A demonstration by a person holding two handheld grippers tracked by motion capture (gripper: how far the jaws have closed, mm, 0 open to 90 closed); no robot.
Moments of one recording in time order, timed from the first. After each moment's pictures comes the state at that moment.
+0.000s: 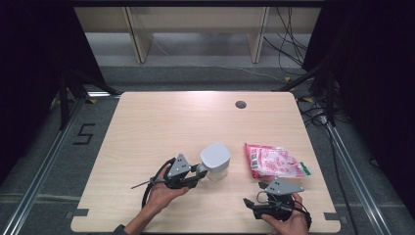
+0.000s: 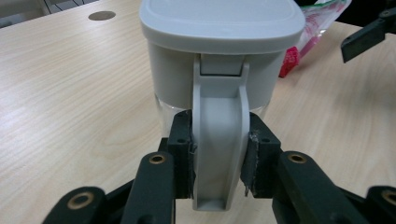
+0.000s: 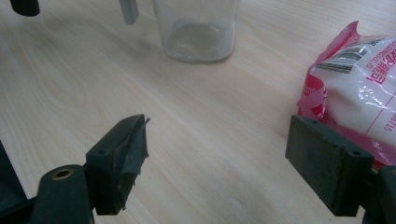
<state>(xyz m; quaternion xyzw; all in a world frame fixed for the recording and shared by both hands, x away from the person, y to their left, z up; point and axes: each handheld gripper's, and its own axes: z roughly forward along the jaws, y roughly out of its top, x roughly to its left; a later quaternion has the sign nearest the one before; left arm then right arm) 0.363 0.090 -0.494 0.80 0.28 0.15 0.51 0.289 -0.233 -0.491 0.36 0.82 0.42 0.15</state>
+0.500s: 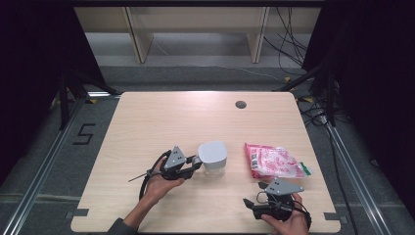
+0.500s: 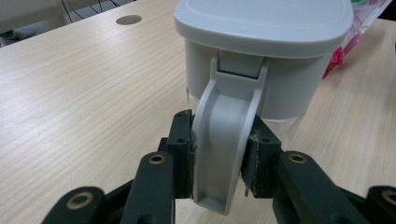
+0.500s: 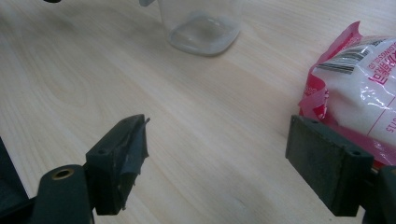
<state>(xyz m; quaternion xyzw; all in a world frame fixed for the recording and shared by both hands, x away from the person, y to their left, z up) 0.386 0.106 -0.496 0.80 0.28 0.17 0.51 0.289 -0.233 -0.491 0.36 0.82 0.42 0.15</state>
